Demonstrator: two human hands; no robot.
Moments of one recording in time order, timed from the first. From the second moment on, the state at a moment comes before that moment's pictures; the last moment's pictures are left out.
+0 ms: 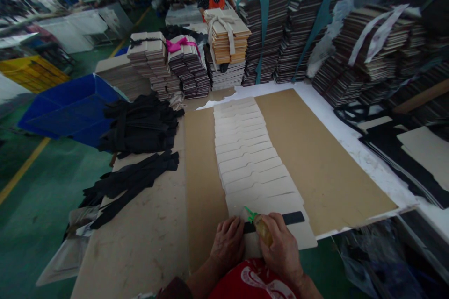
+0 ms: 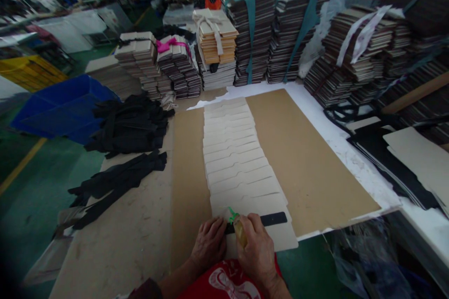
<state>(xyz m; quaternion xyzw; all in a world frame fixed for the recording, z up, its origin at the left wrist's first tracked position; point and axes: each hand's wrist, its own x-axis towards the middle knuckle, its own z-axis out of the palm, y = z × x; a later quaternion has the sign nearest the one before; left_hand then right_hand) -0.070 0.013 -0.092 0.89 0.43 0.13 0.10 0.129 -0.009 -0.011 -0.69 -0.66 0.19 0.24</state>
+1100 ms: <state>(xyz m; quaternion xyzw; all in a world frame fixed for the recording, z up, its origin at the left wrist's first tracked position) -0.066 0.020 -0.084 0.89 0.42 0.18 0.06 0.234 -0.020 -0.011 -0.86 -0.48 0.02 0.18</state>
